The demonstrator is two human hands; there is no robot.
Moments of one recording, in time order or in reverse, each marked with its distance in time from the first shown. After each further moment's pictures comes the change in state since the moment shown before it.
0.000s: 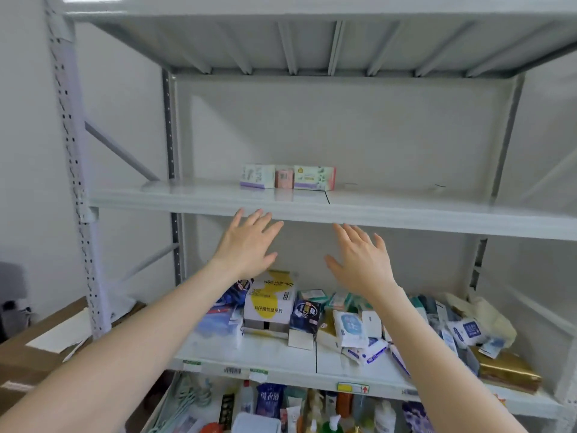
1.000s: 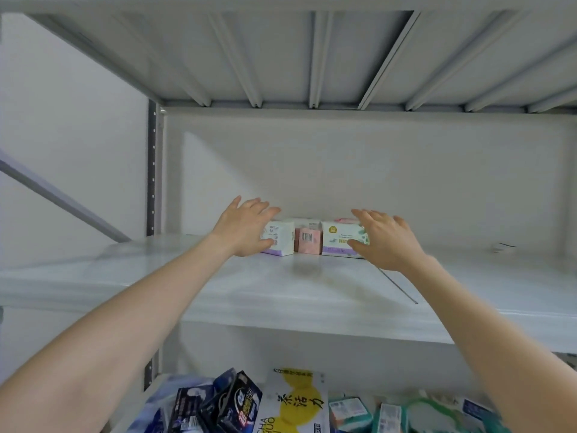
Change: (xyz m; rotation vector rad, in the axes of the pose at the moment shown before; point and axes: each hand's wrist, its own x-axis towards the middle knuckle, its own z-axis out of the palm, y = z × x) left_hand 0.273 -0.202 0.117 -0.034 0.080 0.008; right_hand 0.328 0.024 0.080 -0.047 0.072 -0.016
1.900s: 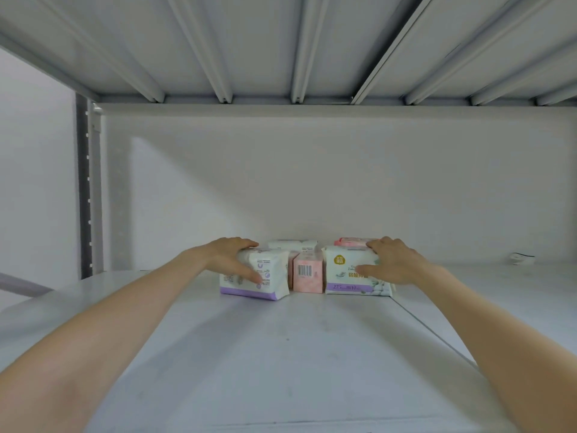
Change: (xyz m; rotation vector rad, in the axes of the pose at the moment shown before) left_hand 0.146 -0.077 0.134 -0.571 -0.431 -0.057; right_hand 0.119 0.062 0.104 0.073 -0.322 0.264
